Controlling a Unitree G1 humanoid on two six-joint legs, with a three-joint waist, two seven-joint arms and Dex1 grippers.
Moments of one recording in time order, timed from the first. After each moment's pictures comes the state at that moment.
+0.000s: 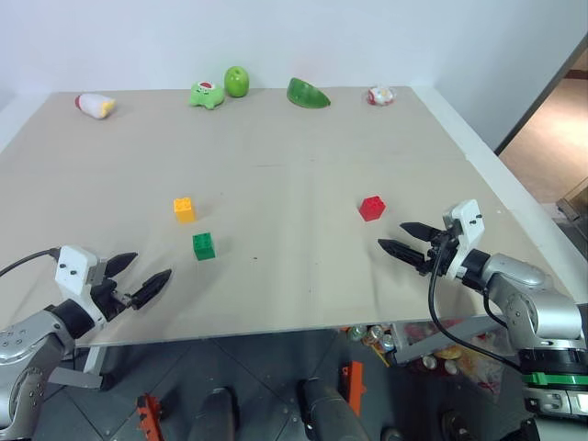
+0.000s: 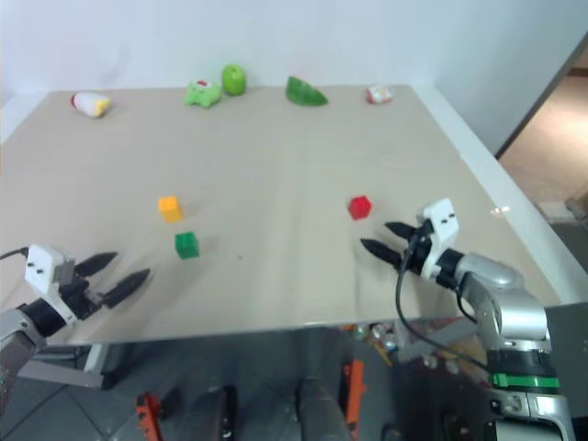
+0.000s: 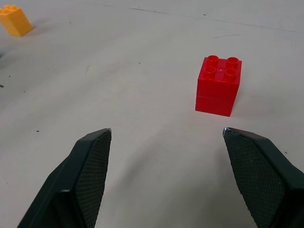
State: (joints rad) left arm 0.14 0.65 0.38 -0.25 -0.59 0.37 -0.68; right arm -0.33 -0.68 -0.18 0.06 0.46 0.48 0.84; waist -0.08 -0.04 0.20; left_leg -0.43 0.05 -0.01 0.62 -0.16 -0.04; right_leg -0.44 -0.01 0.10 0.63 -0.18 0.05
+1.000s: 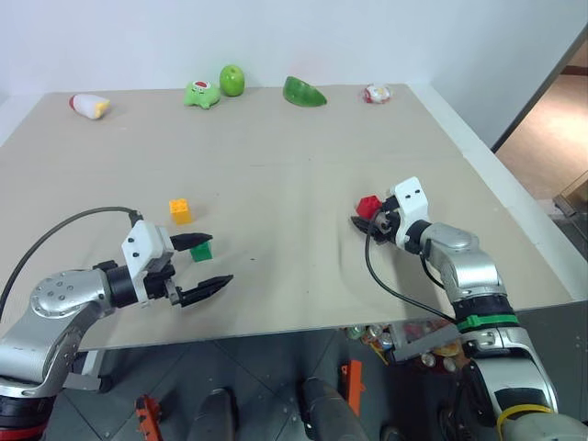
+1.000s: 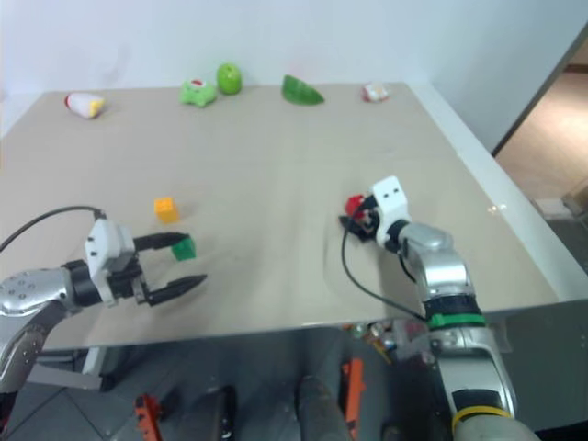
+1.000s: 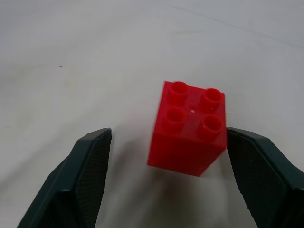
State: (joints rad) left arm -0.09 0.74 0.15 -0.38 -0.55 0.35 -0.92; right arm -0.70 -0.49 0.00 0.48 0.13 0.35 0.58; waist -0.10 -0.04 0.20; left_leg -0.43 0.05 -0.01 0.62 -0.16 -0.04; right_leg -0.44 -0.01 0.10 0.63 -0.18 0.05
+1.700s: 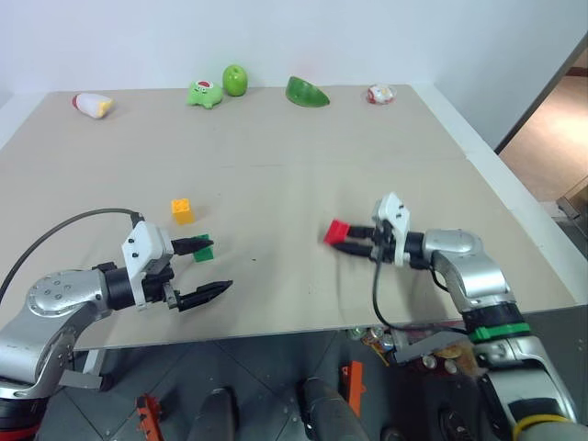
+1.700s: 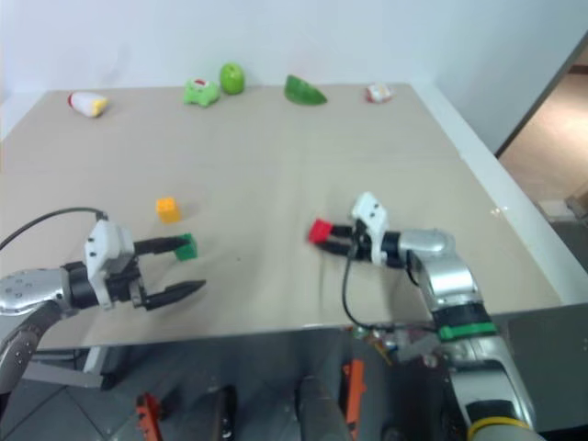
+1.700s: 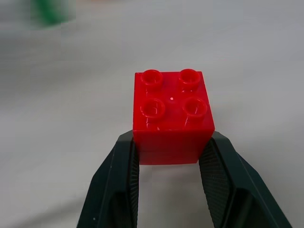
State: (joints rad) left arm -0.08 0.80 0.16 -0.40 -0.59 0.42 -0.96; right arm -0.59 -0.61 0.13 0.27 0.25 0.27 1.21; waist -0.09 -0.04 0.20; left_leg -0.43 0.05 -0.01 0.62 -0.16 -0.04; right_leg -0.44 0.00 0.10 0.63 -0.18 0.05
